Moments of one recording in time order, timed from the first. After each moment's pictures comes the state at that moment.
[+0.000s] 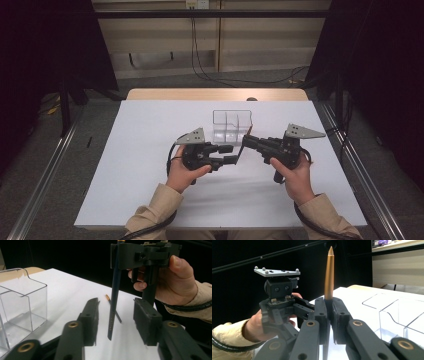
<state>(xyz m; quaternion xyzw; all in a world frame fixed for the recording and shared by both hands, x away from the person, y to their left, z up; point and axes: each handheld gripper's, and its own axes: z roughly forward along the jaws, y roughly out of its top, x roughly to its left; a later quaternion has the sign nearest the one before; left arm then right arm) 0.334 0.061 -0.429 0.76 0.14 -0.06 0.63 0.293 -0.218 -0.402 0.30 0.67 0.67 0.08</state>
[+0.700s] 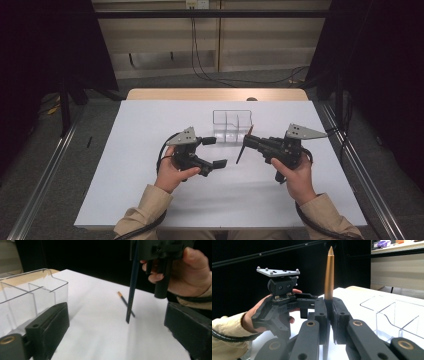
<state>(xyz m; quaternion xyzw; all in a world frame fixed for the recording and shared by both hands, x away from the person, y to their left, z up) 0.340 0.084 -0.433 0.76 0.15 -0.02 0.63 0.291 -0.220 -0.400 0.30 0.68 0.67 0.10</state>
